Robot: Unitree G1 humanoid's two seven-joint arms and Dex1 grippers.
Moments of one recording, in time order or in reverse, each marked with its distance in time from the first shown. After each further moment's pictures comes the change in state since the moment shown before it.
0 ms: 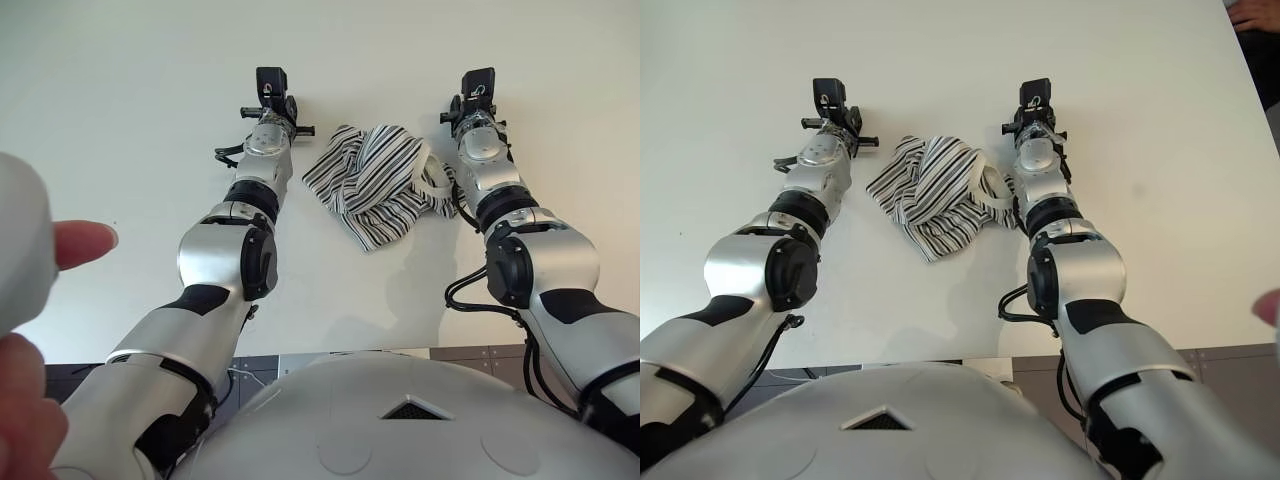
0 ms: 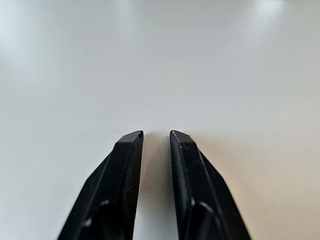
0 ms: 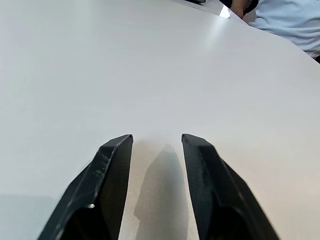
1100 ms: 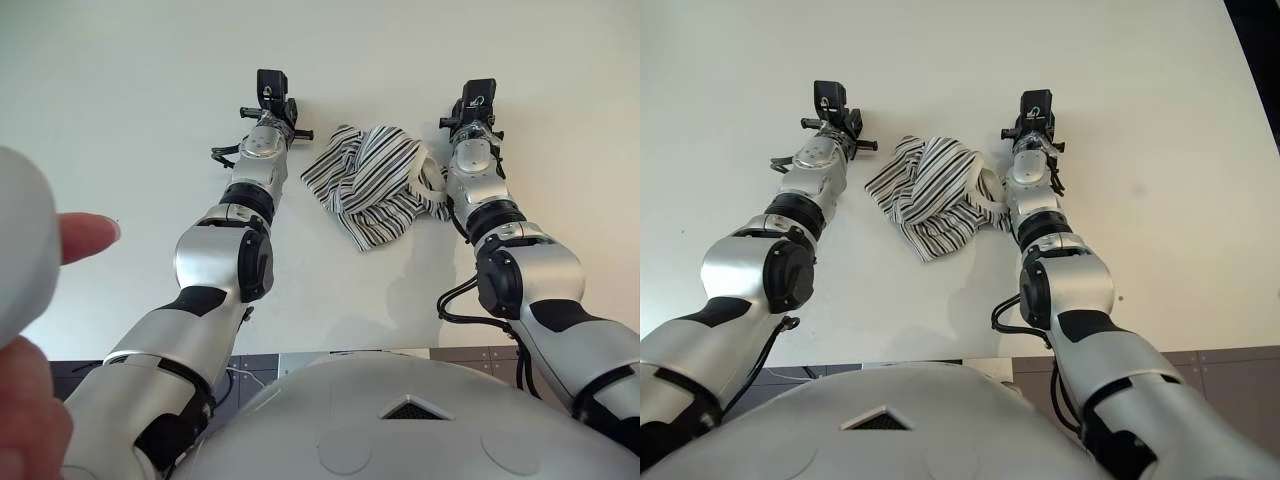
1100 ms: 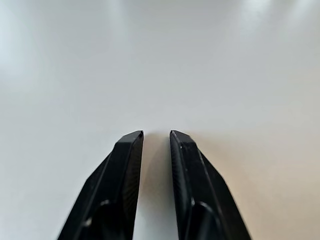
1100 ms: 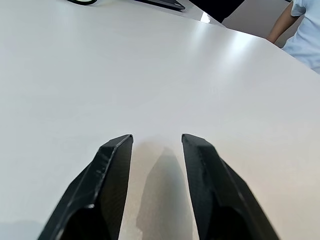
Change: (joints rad) left arm 0.015 0.020 -0.029 -0.001 0.021 -0.022 -0.066; right arm 0.074 0.041 -0.020 -0.066 0.008 -0.060 -0.120
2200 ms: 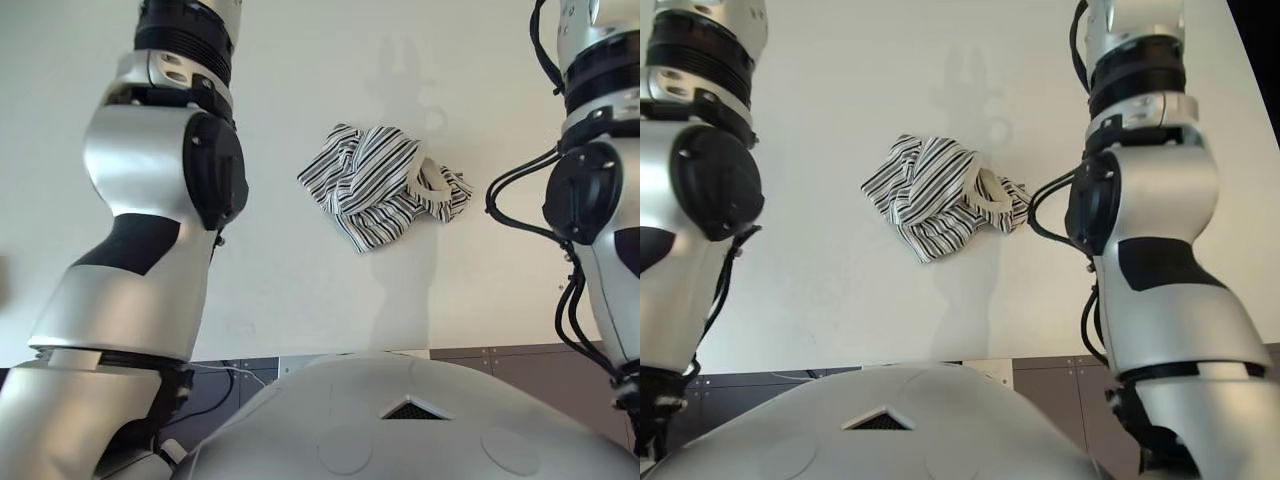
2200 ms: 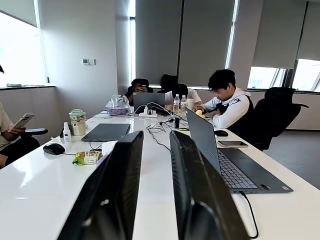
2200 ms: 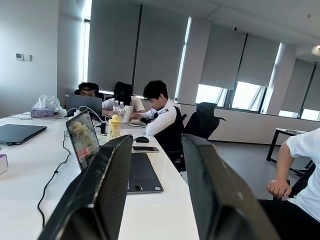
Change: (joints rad) left arm -0.537 0.143 0.039 -0.063 -0.072 -0.052 0.081; right arm -0.553 -0.197 -0.044 -0.067 0.060 0.017 0.149
